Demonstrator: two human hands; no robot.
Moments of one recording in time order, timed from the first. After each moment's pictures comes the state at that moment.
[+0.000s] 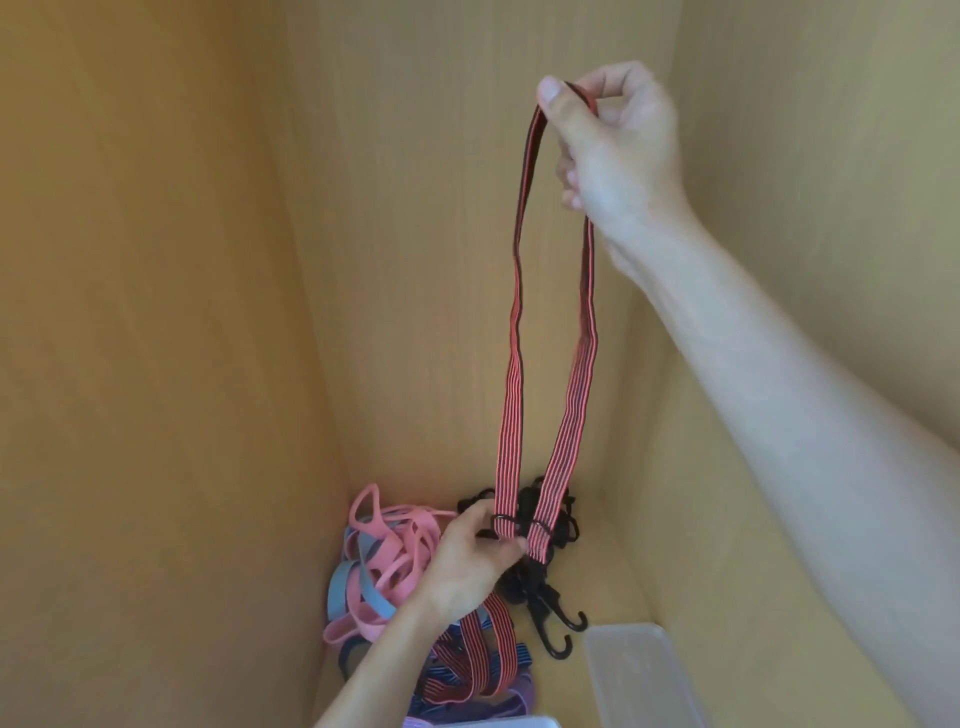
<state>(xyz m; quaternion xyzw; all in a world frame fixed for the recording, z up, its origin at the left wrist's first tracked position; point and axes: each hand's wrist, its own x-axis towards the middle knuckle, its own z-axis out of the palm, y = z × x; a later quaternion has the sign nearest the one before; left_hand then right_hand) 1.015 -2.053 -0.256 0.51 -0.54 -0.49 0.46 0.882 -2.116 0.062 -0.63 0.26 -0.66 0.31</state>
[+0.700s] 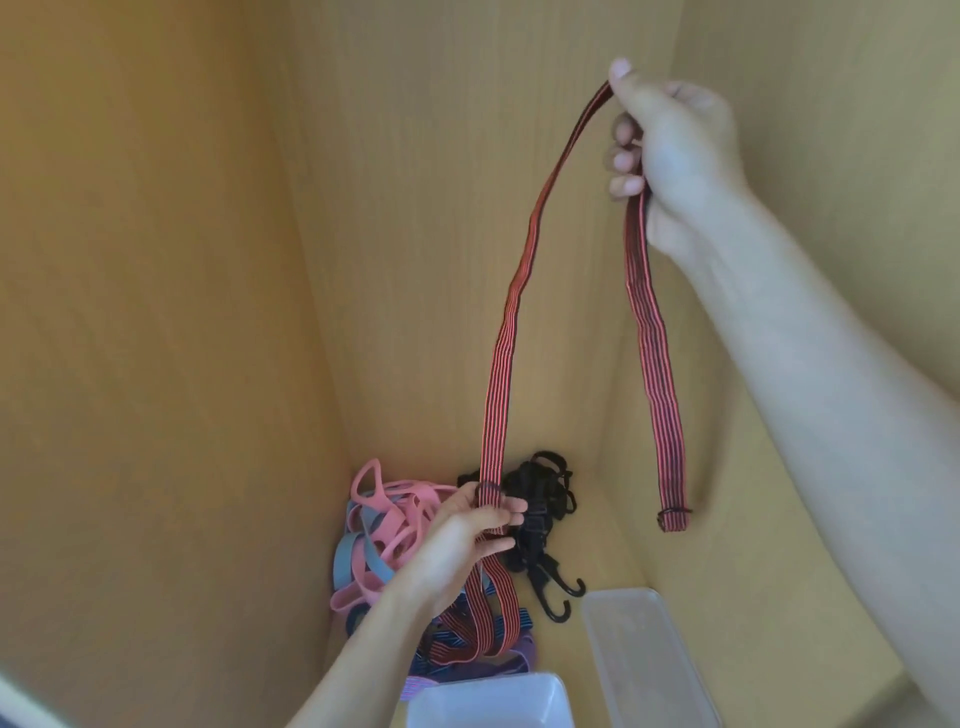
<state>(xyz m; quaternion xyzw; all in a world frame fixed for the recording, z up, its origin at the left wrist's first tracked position) 1.025 -2.037 -0.255 0.44 -0.41 -0.62 0.50 0.856 -2.120 0.052 -0.54 0.28 -0.66 0.44</state>
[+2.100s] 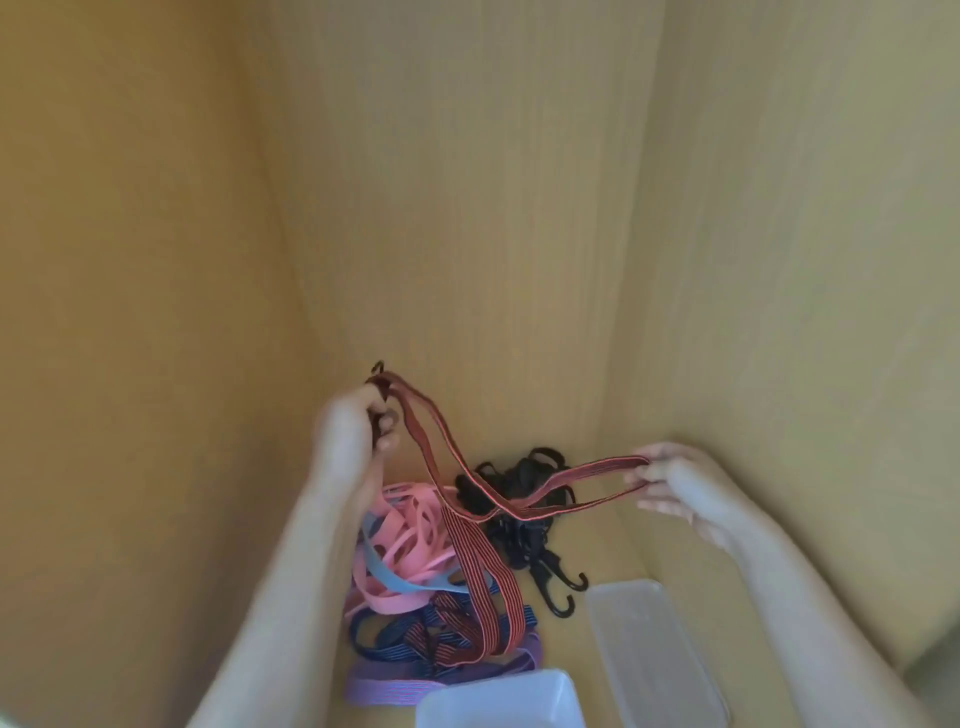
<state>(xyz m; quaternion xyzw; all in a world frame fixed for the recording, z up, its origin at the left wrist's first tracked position) 1.085 -2.046 -0.137 0.46 -0.25 -0.46 0.71 0.760 -2.117 -0.222 -0.48 0.59 -0.38 0.52</state>
